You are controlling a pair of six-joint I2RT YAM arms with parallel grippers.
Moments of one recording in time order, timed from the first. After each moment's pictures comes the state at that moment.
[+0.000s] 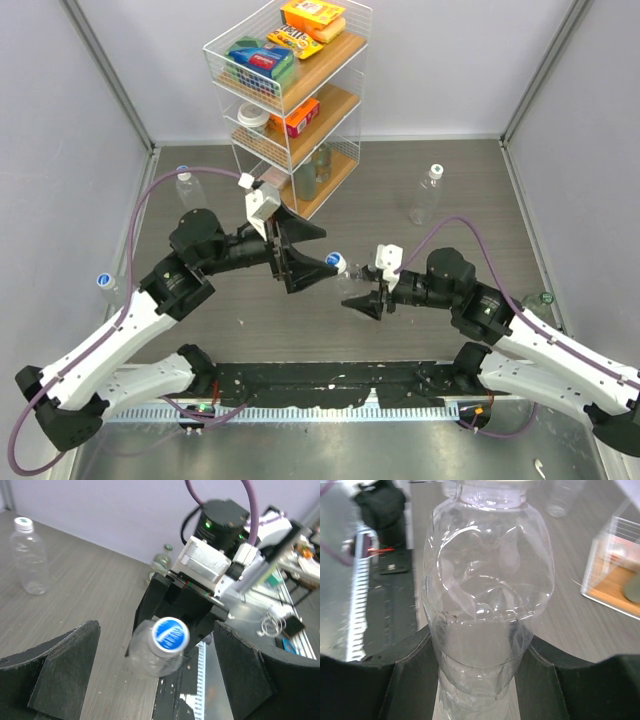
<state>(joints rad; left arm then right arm) -0.79 0.92 1.02 -0.05 0.62 -0.32 0.90 0.73 0.68 -0.15 -0.49 -0.19</state>
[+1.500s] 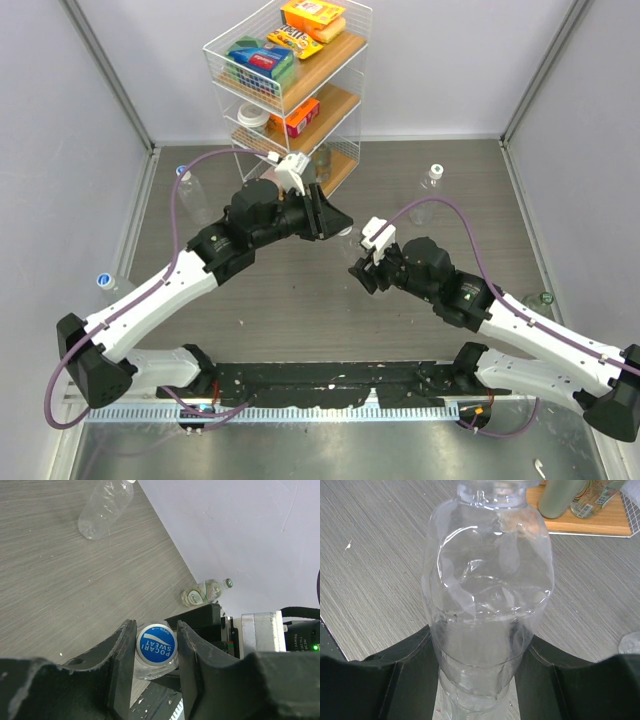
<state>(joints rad) -0.79 1.22 1.19 -0.19 0.17 -0.69 0.90 0.89 0.75 -0.22 0.07 -0.11</state>
